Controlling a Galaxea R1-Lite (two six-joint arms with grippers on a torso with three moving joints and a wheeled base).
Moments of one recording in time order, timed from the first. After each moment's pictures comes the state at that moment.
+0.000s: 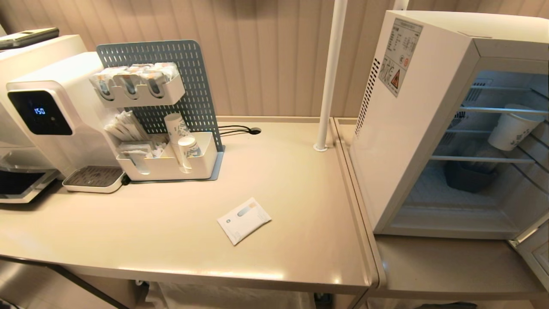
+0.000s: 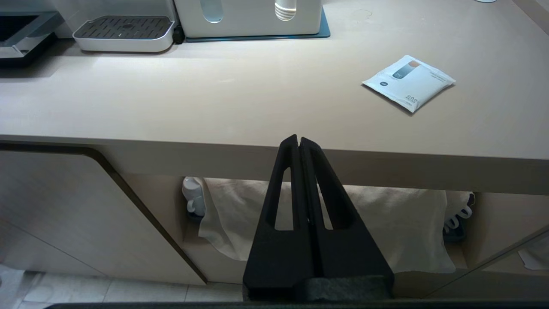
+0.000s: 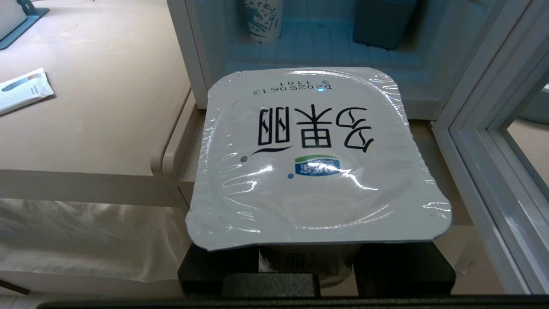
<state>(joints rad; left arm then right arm) 0.00 0.00 0.00 0.01 0.00 0.01 -0.01 0.00 0.00 -0.01 0.00 -0.04</state>
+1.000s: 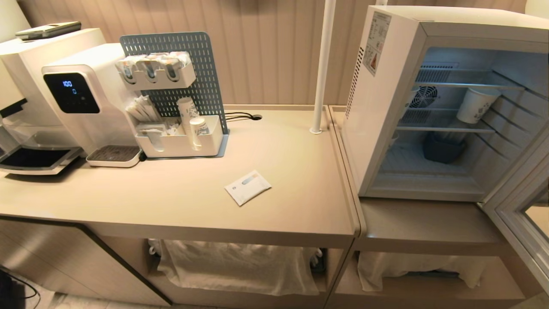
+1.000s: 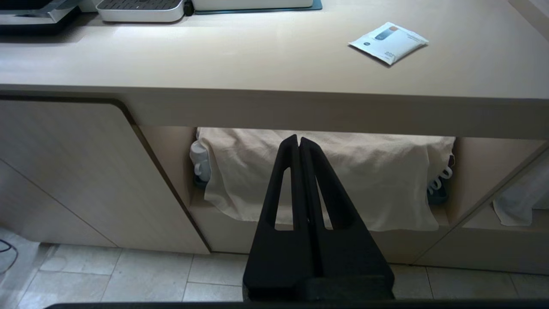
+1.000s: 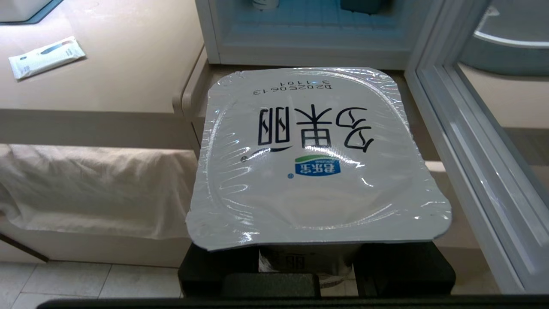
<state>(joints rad) 0.00 0.00 0.00 0.01 0.00 0.01 -0.01 0.00 0.00 0.00 0.00 -0.03</state>
